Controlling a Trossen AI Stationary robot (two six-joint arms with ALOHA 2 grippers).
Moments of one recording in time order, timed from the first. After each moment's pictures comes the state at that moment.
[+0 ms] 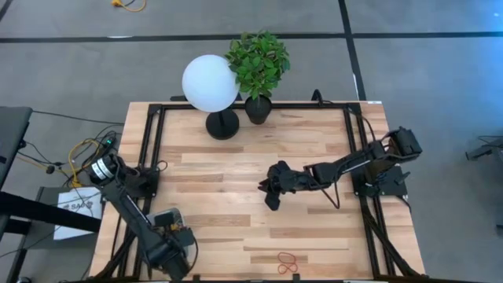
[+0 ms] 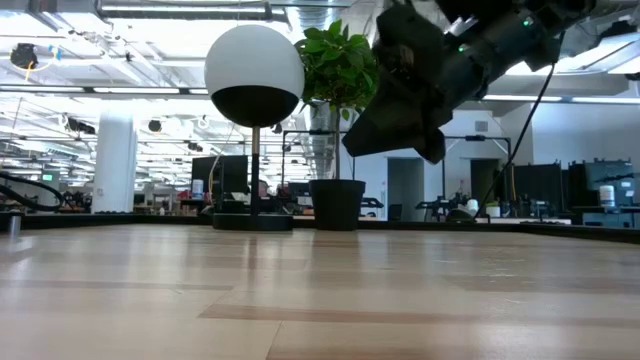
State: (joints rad) left arm -0.92 1.79 1.30 -1.22 0.10 -1.17; right arm 0.22 1.64 0.81 0.22 0.23 0.53
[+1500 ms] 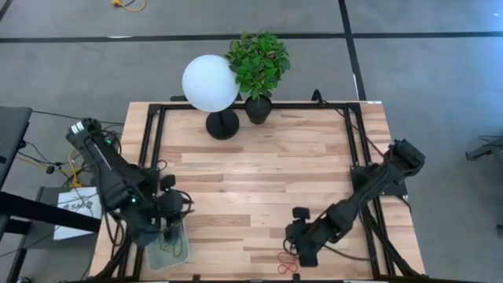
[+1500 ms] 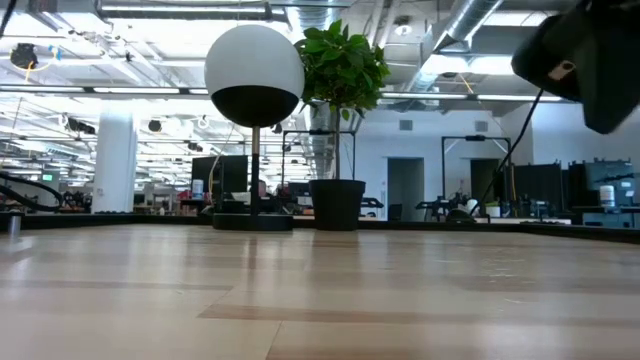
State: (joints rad) left arm -0.89 1.25 1.18 -1.06 -0.73 -0.91; right arm 0.70 1.69 1.11 -0.47 0.16 0.60
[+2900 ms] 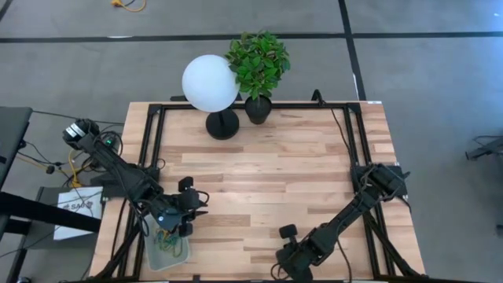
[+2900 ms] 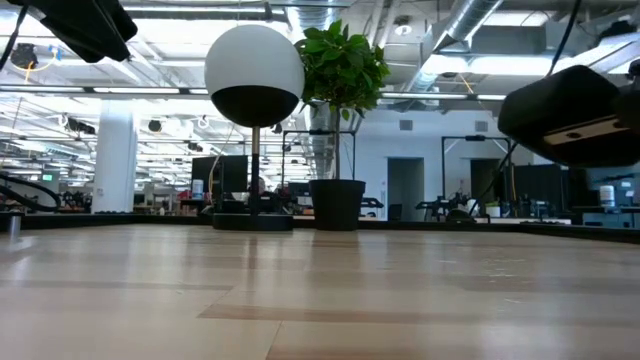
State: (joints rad) left arm -0.69 1.18 0.82 -0.50 -0.49 -0.66; right arm 0.73 2.08 1.30 -0.46 0.15 0.38
